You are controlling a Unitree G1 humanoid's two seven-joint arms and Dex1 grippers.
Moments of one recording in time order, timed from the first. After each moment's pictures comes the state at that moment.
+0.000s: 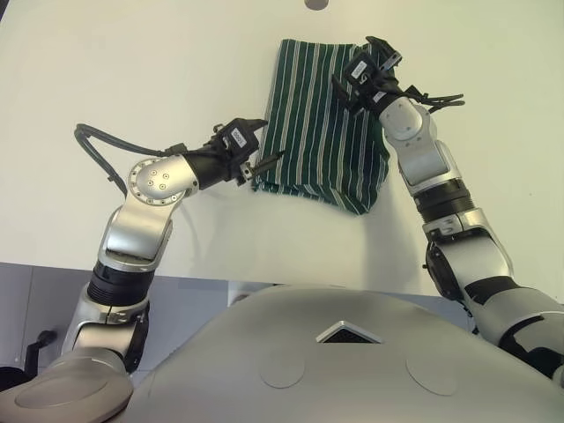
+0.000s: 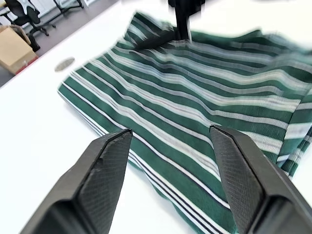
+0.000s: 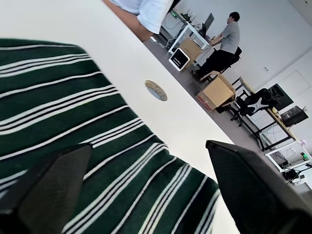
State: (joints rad) left arm 0.03 0.53 -0.19 -0.47 -0.11 0.47 -0.72; right arm -0.45 -0.24 0.35 0.47 -0.36 0.05 0.19
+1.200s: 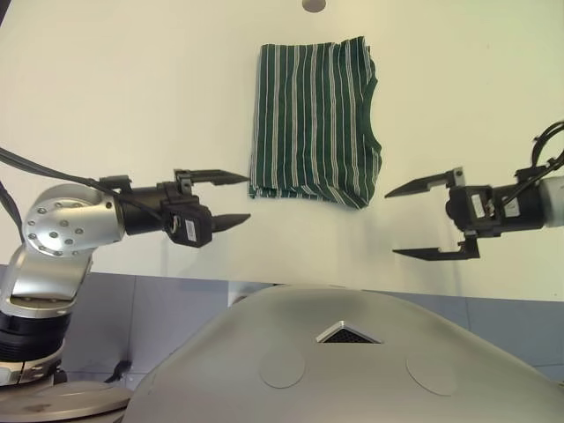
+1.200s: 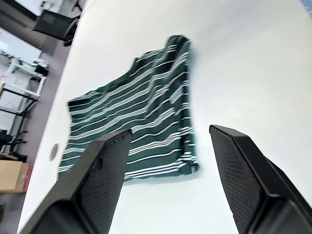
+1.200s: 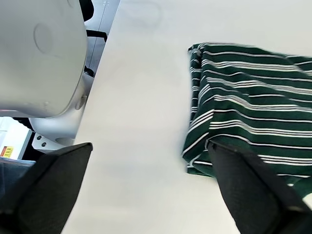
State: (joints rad) left arm 0.37 0.88 0.01 -0.58 -0.04 -0.28 -1.08; right arm 0.28 -1.03 0.01 -0.60 0.32 0.27 1.32
